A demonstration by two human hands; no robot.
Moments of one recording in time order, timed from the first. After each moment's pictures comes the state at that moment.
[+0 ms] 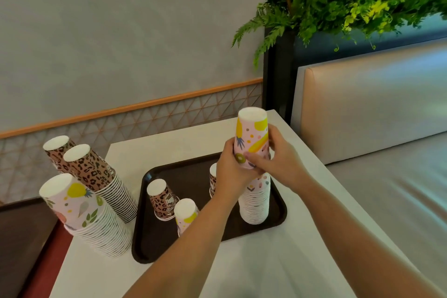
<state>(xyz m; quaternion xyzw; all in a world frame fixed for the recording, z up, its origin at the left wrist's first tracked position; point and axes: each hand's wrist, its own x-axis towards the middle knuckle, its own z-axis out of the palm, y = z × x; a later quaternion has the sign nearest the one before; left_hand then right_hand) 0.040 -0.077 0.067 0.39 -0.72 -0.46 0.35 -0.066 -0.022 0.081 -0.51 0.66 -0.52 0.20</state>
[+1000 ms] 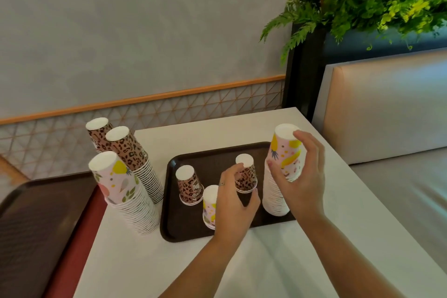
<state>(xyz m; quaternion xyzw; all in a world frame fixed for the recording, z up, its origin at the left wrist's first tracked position) 0.133 -0.044 0.018 0.40 -0.75 -0.32 0.42 0.004 -0.002 0.052 -0.47 0.64 -0.59 -0.10</state>
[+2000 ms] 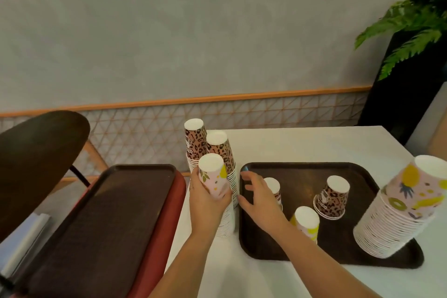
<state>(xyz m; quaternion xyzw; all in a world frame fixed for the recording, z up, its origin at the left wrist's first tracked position) 0.329 -0.171 0.022 0.58 -0.58 -0.29 0.49 0.197 -0.151 0.002 -0.63 0.61 -0.41 0.26</state>
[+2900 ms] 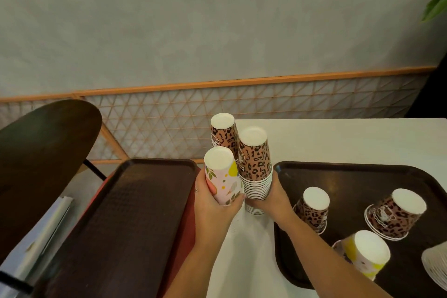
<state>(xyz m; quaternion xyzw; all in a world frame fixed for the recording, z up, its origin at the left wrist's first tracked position) 0.379 -0.224 -0.002 0.55 -0.59 -0.33 0.50 0.229 -0.247 -0.052 -0.49 0.62 -0.46 0.42</state>
